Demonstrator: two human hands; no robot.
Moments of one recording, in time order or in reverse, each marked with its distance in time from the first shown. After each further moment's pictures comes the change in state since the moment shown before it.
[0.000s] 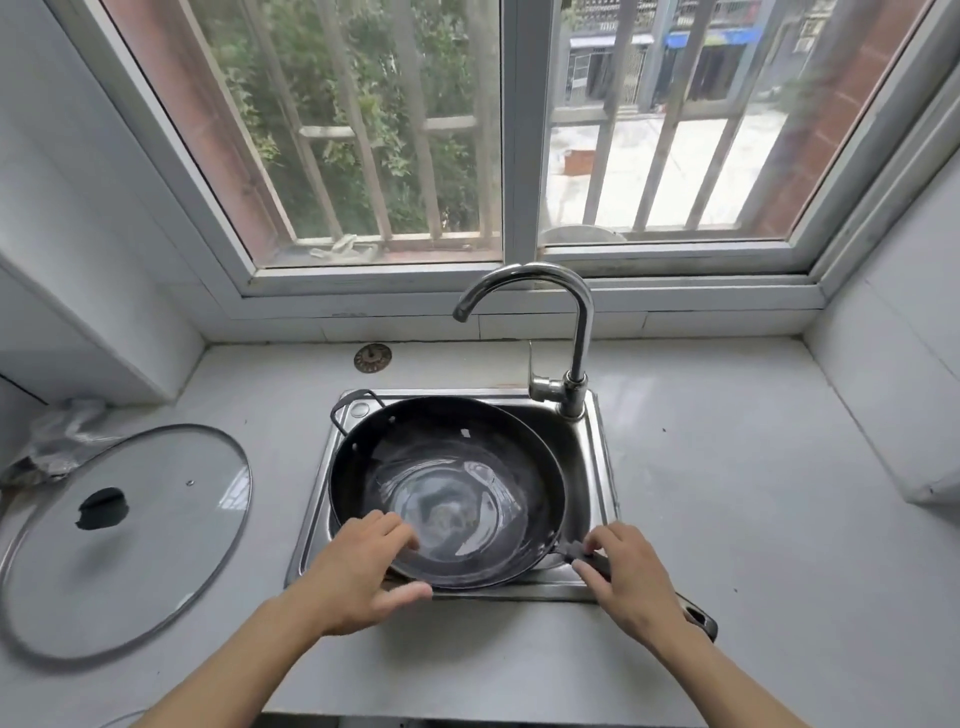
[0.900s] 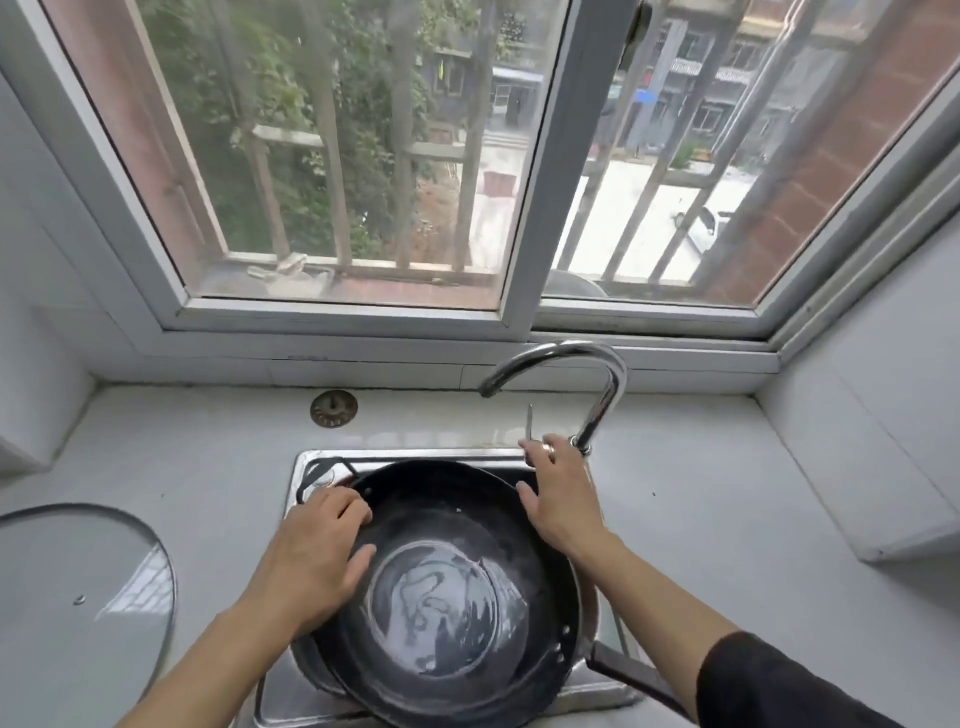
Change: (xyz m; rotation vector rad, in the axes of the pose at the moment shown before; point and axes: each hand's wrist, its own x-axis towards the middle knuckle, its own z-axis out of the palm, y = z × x) left_hand 0.090 -0.115 -0.040 -0.022 0.302 -0.026; right_hand 0.194 -0.111 -0.011 -0.243 0.139 0.050
